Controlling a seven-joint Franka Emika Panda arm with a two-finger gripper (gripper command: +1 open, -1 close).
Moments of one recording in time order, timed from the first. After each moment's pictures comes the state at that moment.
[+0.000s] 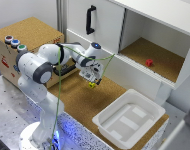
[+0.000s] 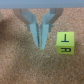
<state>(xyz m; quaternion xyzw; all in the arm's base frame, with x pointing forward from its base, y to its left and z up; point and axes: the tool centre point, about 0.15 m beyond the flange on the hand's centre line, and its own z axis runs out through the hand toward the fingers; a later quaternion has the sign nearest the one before) 0.397 0.030 0.253 -0.98 -0.16 -0.01 0.09</state>
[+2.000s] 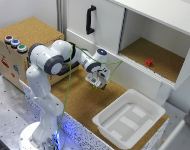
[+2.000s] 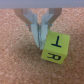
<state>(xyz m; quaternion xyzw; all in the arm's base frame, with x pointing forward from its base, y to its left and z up) 0.451 -0.042 0.212 -1.00 -0.07 -0.04 0.06</state>
